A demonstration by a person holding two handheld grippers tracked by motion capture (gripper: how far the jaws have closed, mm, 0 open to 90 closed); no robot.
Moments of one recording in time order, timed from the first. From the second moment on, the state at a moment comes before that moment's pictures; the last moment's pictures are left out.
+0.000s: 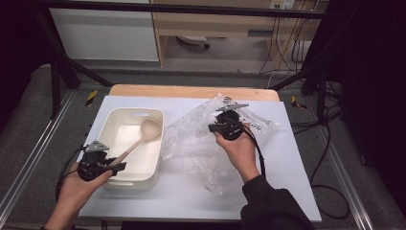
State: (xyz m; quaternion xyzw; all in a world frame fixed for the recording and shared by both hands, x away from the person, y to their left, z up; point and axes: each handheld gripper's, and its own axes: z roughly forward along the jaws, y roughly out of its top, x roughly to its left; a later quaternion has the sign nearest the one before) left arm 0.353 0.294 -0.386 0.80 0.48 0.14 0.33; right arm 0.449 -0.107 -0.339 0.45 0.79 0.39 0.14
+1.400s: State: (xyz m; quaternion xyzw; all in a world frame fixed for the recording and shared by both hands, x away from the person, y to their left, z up) left arm 0.344 0.294 -0.372 0.79 0.48 0.18 0.35; right arm 0.450 -0.107 -0.340 0.45 0.79 0.39 0.14
